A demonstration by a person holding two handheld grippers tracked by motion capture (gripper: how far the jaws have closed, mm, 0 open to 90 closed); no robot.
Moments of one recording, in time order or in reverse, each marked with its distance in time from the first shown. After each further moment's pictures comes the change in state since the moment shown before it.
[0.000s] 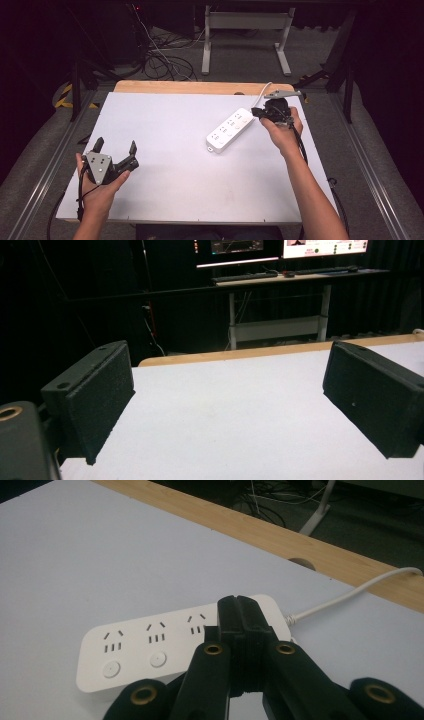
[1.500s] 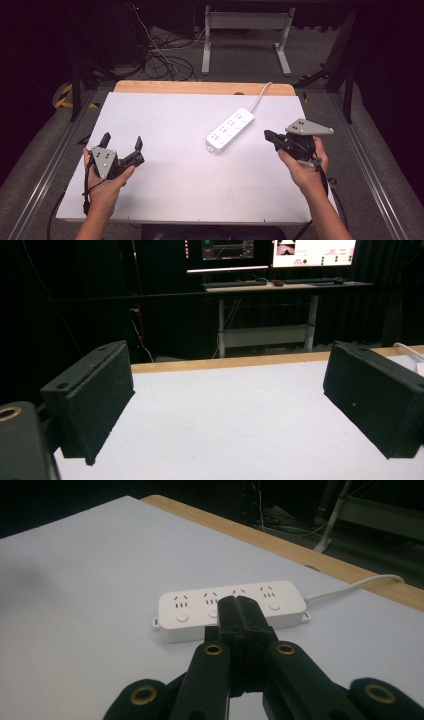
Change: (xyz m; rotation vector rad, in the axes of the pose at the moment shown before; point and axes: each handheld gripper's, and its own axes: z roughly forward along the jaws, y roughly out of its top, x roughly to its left) left arm -0.010 0.006 0.014 -0.024 -0.038 -0.047; right arm 0.045 -0.050 -0.100 -0.129 0.021 -0.060
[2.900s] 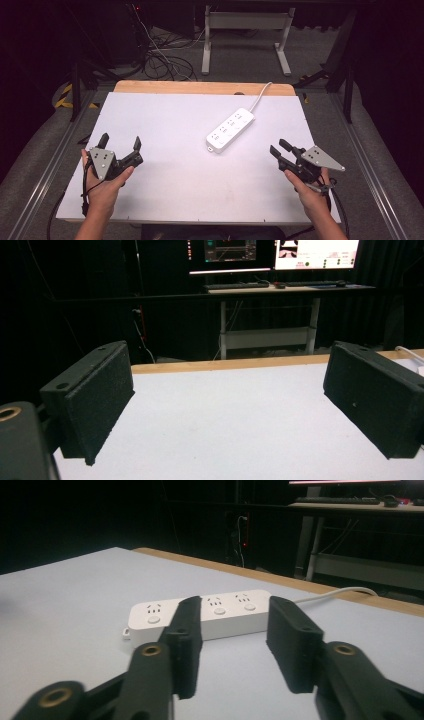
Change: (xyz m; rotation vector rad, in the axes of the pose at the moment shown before) left arm 0.001 0.001 -0.003 -0.006 0.008 -0.010; right arm -0.021 -0.095 0.006 -0.305 -0.046 0.041
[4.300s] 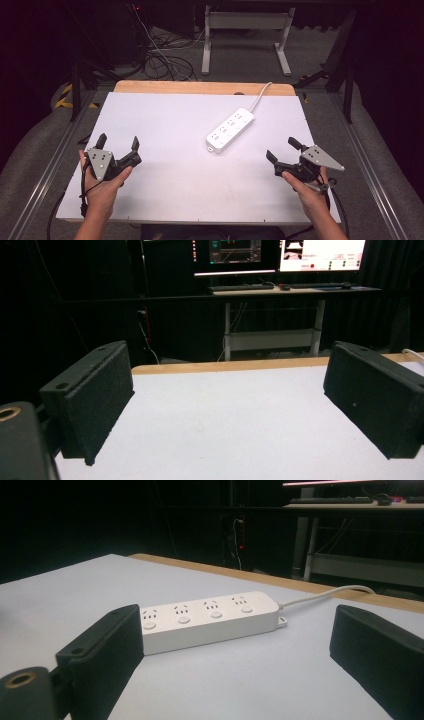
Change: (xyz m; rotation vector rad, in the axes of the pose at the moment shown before) left arm 0.003 0.000 -0.002 -0.006 0.018 -0.003; right arm -0.001 -0.002 0.003 -0.014 -0.014 0.032
